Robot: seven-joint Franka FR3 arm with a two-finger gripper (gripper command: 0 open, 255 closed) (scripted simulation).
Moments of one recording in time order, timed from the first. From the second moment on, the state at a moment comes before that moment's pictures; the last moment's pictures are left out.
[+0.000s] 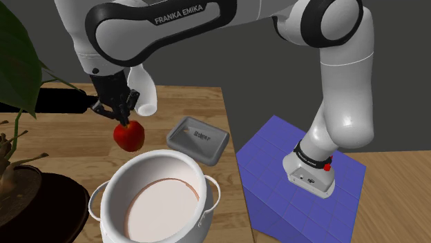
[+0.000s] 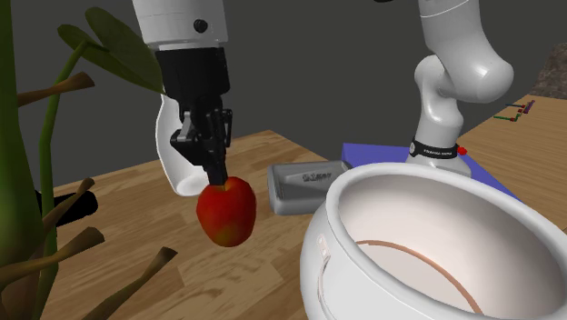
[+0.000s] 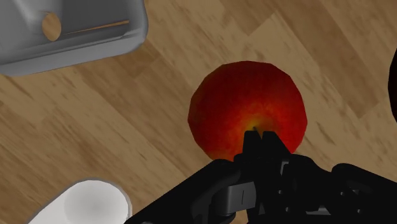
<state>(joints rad) 0.37 0.53 0.47 -1.41 -0.16 1.87 0.80</state>
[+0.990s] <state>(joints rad) 0.39 0.53 0.48 -1.21 -0.15 1.67 0.79</state>
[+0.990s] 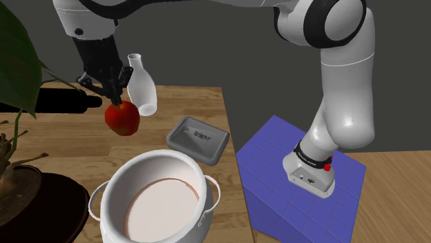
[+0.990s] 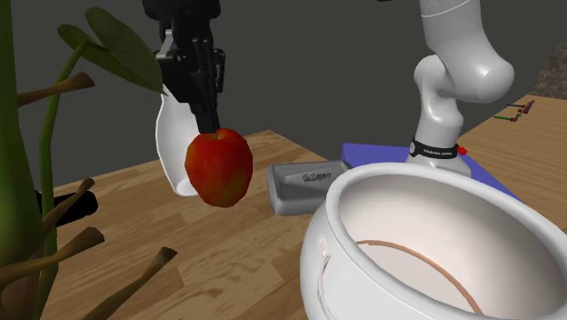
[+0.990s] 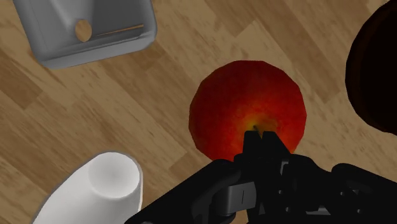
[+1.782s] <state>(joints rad) 0.24 0.20 0.50 -1.53 -0.01 1.68 0.70</state>
